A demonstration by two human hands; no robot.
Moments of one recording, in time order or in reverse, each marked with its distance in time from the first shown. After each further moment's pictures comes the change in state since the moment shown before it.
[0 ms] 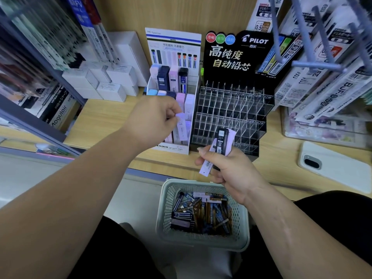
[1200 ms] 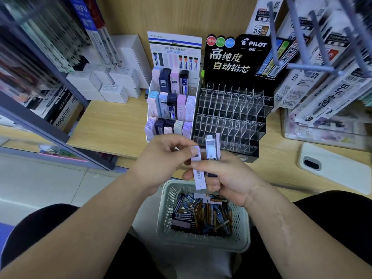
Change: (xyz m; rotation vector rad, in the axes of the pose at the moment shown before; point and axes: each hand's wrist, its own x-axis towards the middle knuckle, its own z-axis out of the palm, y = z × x) left_hand -0.066 0.035 0.024 -0.857 -0.158 -0.444; right_hand -0.010 -0.006 0.005 0.039 -0.318 0.098
